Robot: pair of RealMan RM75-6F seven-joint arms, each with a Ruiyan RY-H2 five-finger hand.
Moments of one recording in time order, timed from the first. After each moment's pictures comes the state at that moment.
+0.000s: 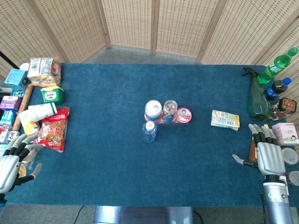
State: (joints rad) left arm -0.07 -0.94 0.04 -1.94 1.58 1.48 -0.08; right arm 0.19 -1.14 0.13 -1.82 -1.22 1.40 -0.28
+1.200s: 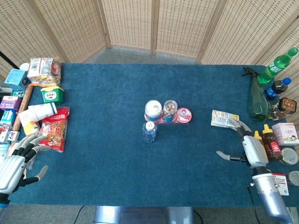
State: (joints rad) left arm -0.09 -0.92 0.05 -1.94 1.66 1.45 -0.18; right arm 0.27 -1.15 0.16 -1.72 -1.40 1.24 0.34
